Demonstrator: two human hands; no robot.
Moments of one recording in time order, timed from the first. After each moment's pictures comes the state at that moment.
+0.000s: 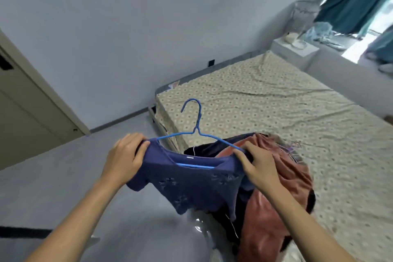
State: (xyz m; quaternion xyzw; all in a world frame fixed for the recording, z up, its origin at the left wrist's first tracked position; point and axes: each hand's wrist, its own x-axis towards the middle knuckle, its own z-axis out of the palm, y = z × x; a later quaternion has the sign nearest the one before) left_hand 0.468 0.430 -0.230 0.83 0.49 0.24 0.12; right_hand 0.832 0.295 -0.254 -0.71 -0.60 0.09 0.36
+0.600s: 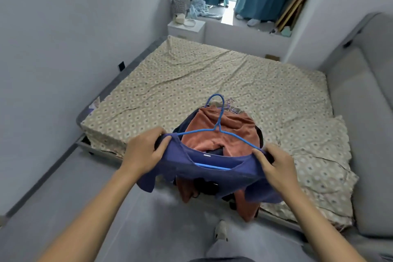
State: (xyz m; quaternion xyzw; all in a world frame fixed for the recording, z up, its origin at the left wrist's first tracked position) left_hand 0.549 0.485 -0.230 0.94 0.15 0.19 0.23; right_hand 0.732 0.136 -0.257 -0.89 -0.26 -0.05 0.36
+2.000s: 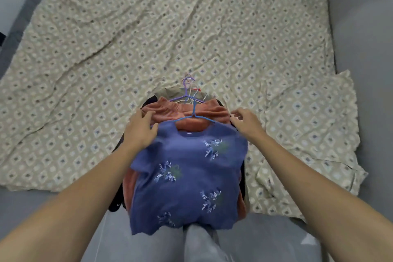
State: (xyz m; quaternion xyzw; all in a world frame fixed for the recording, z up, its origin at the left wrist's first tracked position) left_hand 1.077 0.539 -0.510 0.94 0.21 -0.16 0.21; right_hand 1.219 0.194 -0.513 -0.92 -0.05 0.25 0.29
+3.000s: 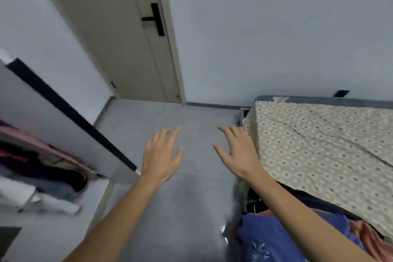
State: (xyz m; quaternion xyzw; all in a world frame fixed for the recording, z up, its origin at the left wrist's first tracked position) left_hand 0.394 0.424 -0.264 0.65 0.75 0.14 0.00; right_hand 0.642 0.519 -0.261 -0.45 -0.85 0.16 0.22
